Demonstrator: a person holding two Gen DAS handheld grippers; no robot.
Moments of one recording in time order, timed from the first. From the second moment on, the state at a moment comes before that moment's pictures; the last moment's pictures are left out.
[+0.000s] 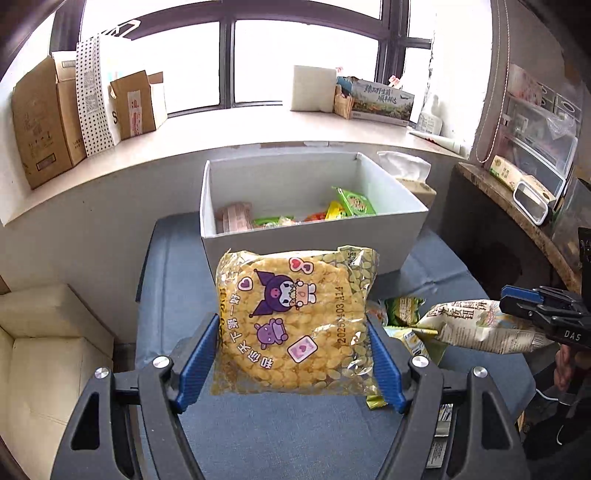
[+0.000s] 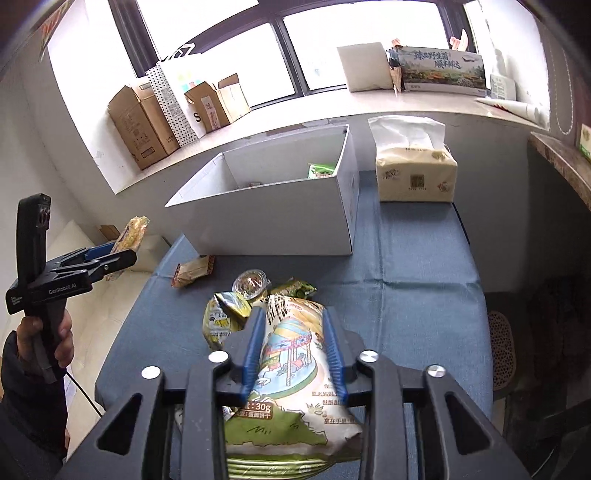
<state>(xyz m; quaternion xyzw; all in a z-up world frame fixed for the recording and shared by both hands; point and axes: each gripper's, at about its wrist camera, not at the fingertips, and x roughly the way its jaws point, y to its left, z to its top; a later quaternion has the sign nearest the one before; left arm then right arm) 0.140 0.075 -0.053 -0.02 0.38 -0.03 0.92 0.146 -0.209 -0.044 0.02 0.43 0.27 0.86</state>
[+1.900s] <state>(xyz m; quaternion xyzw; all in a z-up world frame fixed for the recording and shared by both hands) 0.340 0.114 -0.040 -0.06 0.40 0.02 0.91 0.370 -0.069 0.003 -0.02 0.43 0.28 0.86</state>
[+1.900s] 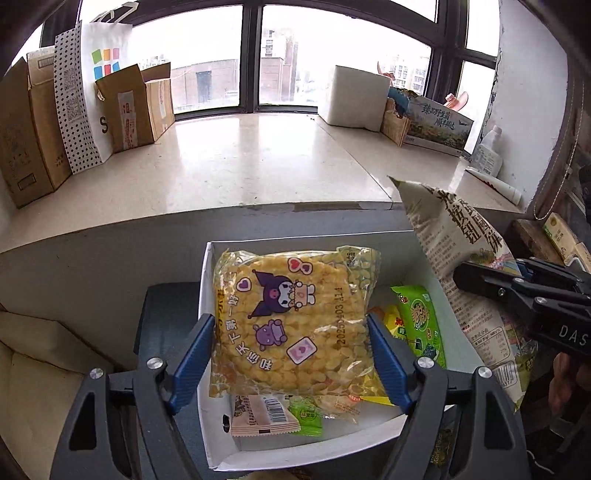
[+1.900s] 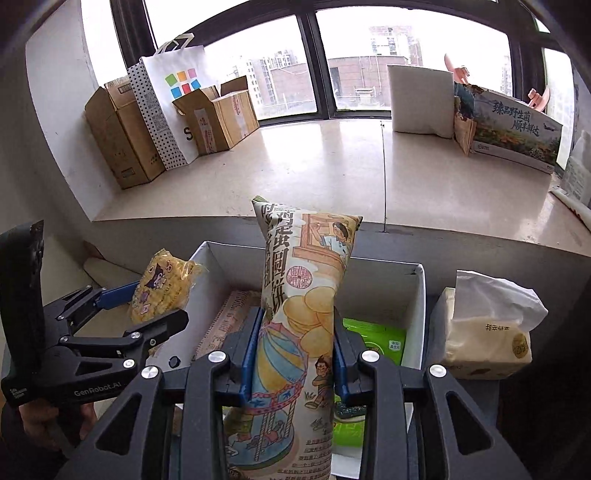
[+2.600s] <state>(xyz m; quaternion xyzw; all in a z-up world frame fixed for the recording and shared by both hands) 0.256 0.107 0.004 -0.07 0.35 -0.02 0.93 0.286 -0.110 0.052 0.00 0.33 0.30 0.89</state>
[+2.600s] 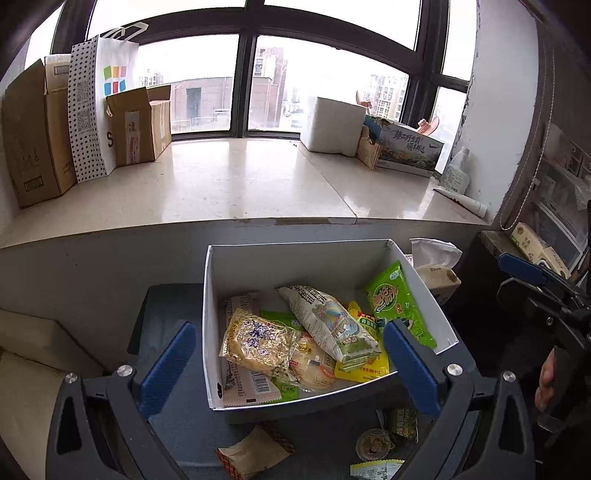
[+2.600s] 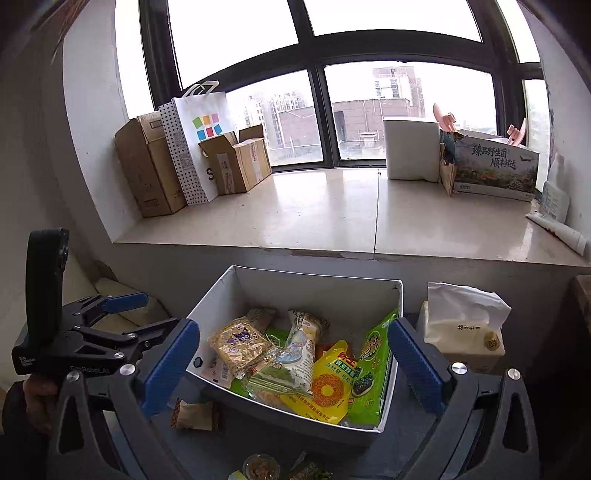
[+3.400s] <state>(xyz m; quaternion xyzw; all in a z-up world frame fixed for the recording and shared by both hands) 0.095 0.096 -0.073 -0.12 0.39 -0.02 0.91 0.143 -0.134 -0.072 -0.03 0.44 0.34 0.83</state>
